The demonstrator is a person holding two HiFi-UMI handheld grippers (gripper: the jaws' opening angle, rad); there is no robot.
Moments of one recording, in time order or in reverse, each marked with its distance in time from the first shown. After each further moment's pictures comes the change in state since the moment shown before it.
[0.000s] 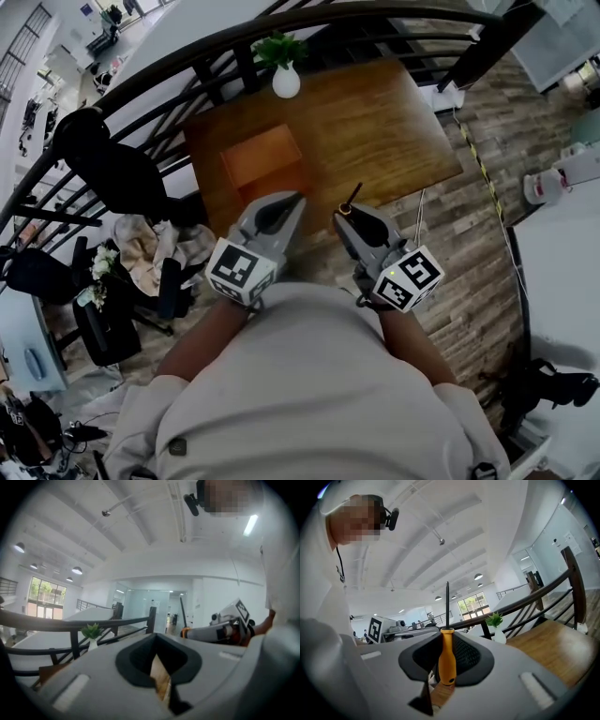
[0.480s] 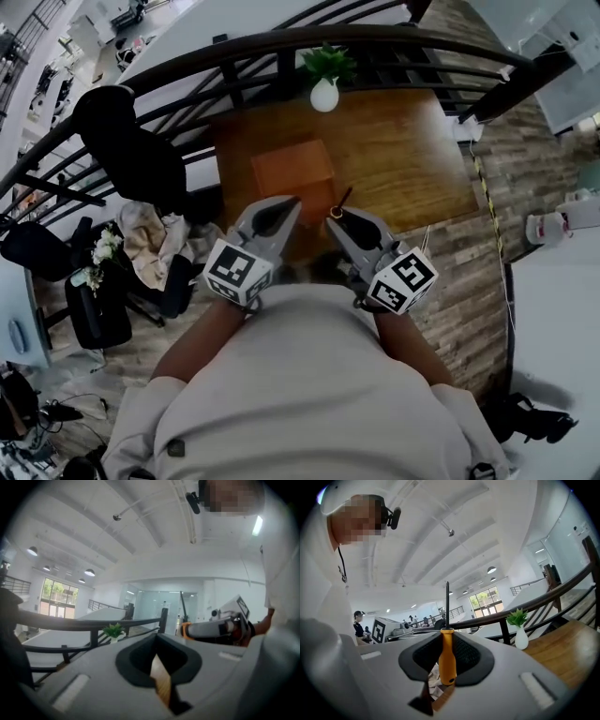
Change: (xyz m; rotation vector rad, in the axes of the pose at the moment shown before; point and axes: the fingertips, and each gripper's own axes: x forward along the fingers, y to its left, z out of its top) left arm -0.054 0.100 -0.002 -0.038 -0.020 0.126; right arm 0.114 0.038 0.000 -0.034 0.066 0.160
